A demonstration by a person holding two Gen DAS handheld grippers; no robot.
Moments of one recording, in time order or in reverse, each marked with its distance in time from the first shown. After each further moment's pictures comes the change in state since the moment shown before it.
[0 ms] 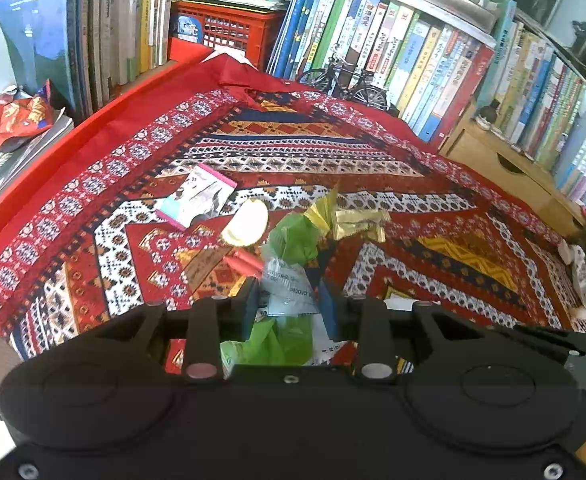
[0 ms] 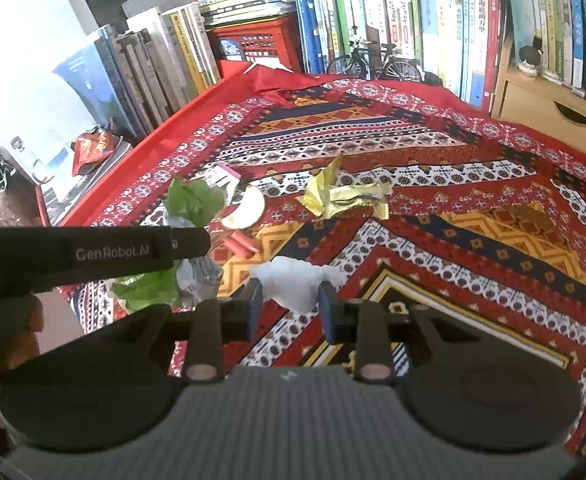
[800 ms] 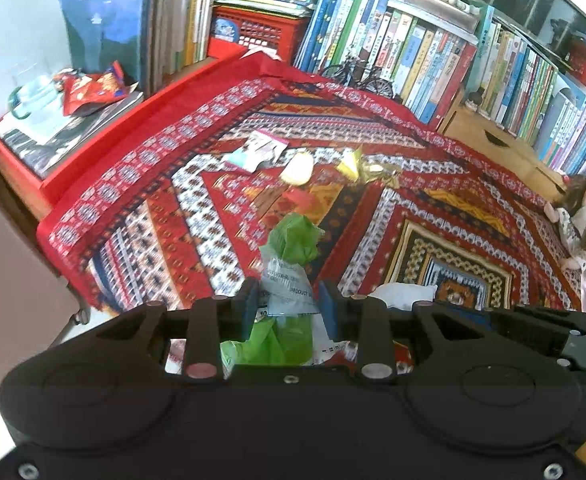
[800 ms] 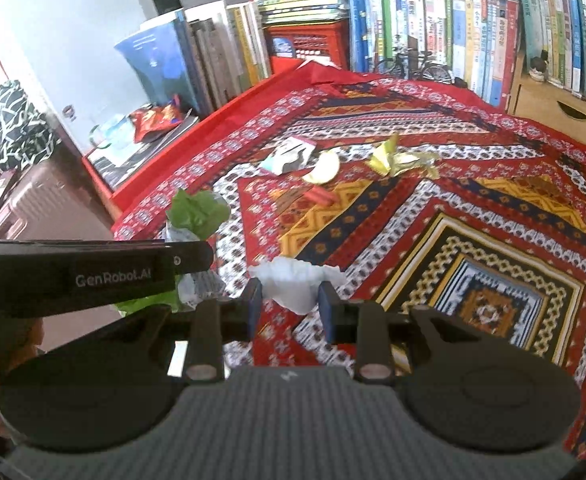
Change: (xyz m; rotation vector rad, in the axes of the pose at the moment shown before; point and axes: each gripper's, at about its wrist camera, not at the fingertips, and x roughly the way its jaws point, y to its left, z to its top) left arm -0.104 0.063 -0.090 0.013 -0.025 0.007; right arm -0.058 0.096 -0.077 -0.047 -0.025 0.013
